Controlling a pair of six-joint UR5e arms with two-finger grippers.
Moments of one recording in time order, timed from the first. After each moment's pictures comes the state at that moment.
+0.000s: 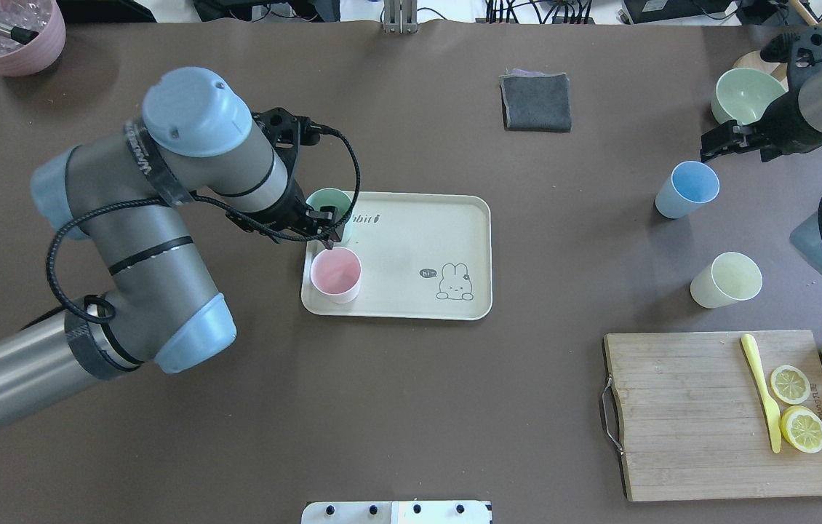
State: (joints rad) left arm -0.69 -2.20 -1.74 -1.59 -2.04 -0.94; right arm 1.08 -1.35 1.70 -1.29 2.09 0.74
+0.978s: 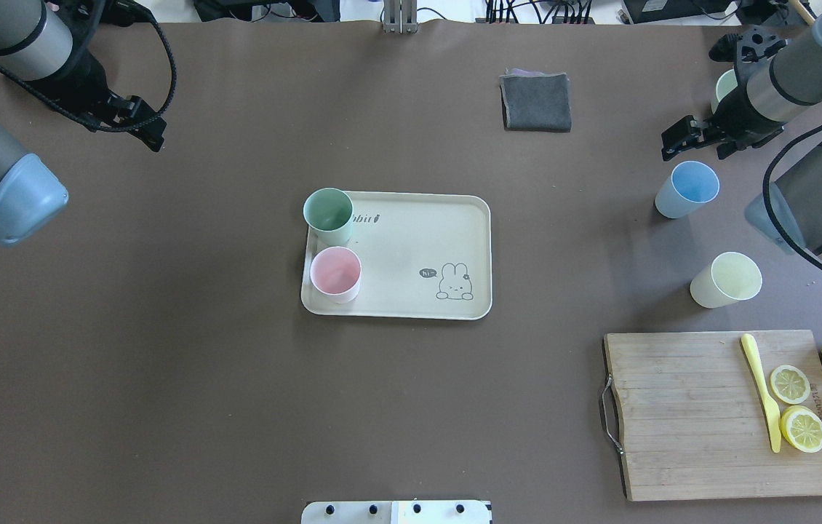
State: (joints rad) left arm -1.02 -2.06 -1.81 -1.45 -2.15 -0.47; right arm 1.07 -1.26 1.54 -1.23 2.19 0.71
